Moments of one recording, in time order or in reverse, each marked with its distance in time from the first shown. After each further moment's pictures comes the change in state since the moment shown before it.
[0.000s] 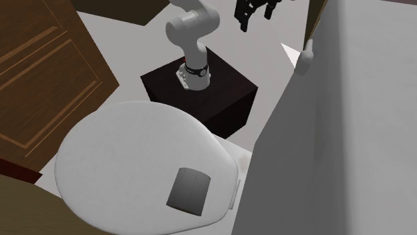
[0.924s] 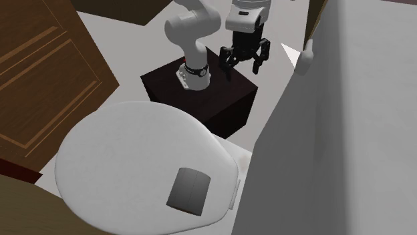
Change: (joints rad) arm -0.150 0.038 -0.009 -0.286 -0.169 0.529 0.076
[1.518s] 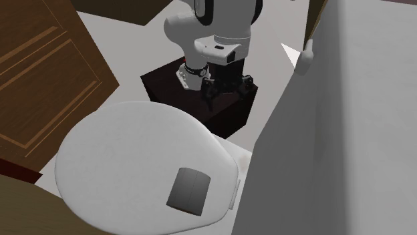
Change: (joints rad) arm -0.163 0.140 -0.016 -0.104 -0.158 0.409 0.109
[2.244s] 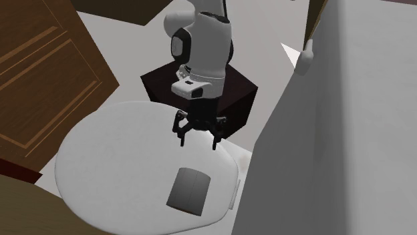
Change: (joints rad) arm -0.344 0.304 0.085 0.045 -0.372 0.468 0.346
